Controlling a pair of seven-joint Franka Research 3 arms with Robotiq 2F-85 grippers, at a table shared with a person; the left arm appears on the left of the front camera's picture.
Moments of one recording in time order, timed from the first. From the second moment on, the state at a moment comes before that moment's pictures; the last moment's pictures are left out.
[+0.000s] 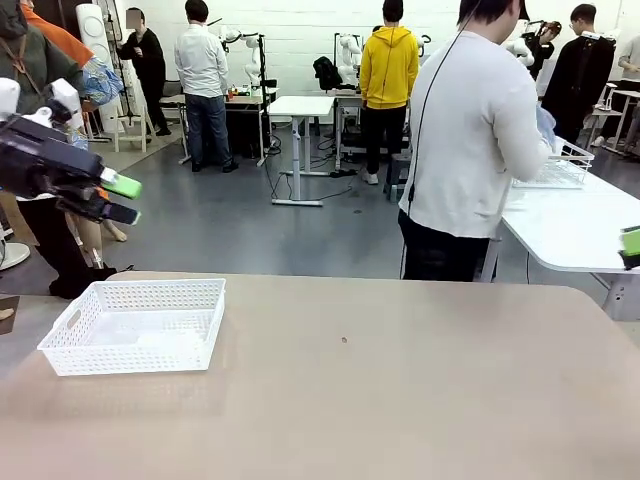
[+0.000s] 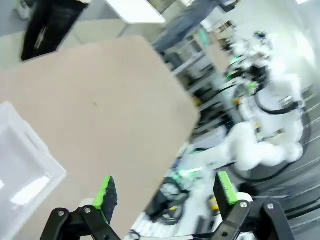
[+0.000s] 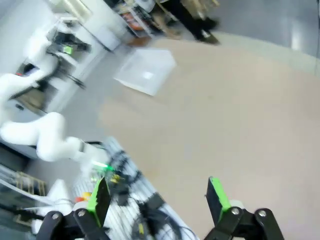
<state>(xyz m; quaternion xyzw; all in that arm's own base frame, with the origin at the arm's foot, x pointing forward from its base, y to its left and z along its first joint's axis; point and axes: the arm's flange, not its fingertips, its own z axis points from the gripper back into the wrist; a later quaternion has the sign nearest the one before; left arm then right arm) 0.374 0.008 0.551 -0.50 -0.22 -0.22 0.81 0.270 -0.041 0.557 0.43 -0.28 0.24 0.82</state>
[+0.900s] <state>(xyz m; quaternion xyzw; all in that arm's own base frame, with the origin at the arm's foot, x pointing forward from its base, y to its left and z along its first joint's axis) 0.365 0.178 0.518 -0.57 -0.12 0.12 0.80 0.209 -0.230 0.437 0.67 -0.23 -0.10 0.70</state>
